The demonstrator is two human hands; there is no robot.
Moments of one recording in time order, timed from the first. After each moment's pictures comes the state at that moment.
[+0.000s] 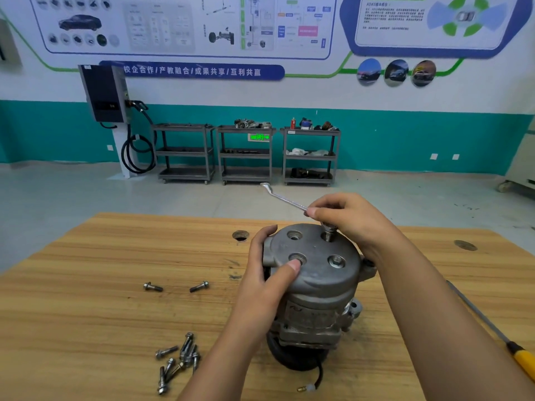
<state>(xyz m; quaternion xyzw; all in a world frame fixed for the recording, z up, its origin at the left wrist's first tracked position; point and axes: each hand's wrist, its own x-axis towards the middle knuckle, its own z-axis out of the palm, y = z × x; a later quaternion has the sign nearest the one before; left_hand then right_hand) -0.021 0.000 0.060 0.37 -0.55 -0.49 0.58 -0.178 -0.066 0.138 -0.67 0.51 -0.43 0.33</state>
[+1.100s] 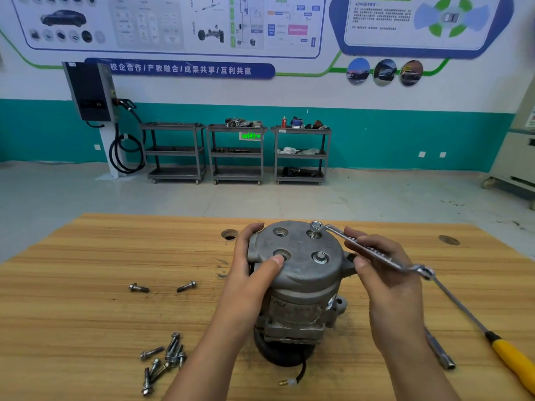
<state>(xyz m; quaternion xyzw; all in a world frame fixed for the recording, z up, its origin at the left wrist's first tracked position) -0.025 -0.003 0.060 0.36 -0.54 -0.49 0.59 -0.206 0.007 0.058 -0.56 0.30 -0.72 0.28</state>
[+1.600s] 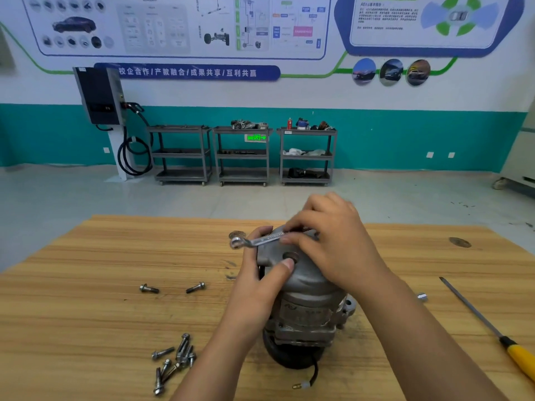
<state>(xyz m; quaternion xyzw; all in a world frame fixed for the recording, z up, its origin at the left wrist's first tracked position) -0.023 -0.003 0.062 0.37 -0.55 -0.47 0.58 -0.157 -0.018 0.136 -0.82 0.42 -0.38 -0.10</state>
